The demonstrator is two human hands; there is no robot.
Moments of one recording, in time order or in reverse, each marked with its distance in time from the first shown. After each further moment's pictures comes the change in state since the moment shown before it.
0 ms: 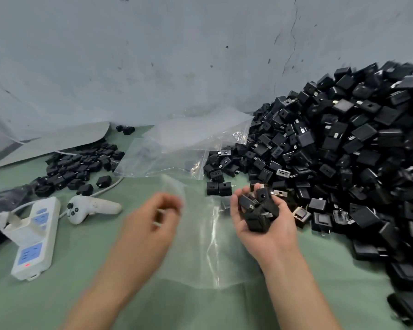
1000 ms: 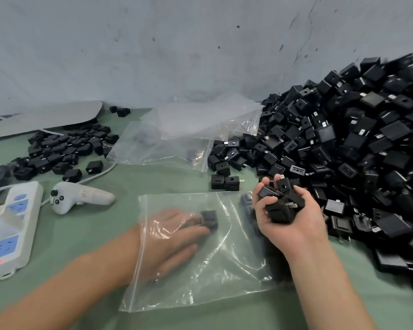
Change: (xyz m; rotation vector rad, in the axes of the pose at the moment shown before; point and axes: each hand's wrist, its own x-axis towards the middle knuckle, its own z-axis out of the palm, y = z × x) left_hand 0.042 -0.099 0.014 0.530 -0.559 0.783; right_hand 0.023 -0.020 0.003 -0.083 0.051 0.030
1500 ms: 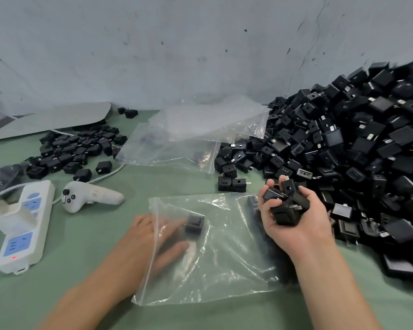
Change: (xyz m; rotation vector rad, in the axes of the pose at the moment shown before) left_hand -0.034 0.004 0.007 -0.081 0.081 -0.493; right_hand 0.000 0.004 0.005 -0.079 0.016 -0.030
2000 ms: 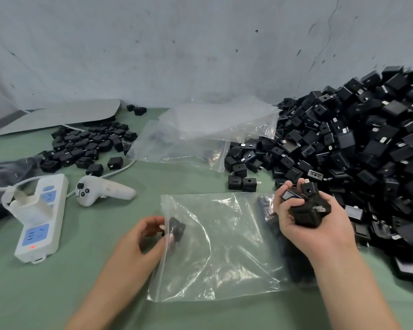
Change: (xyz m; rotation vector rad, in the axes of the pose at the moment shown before) left_hand -0.035 0.002 -0.002 -0.721 0.165 -0.564; right_hand -0.016 -0.003 0.000 0.145 0.036 0.006
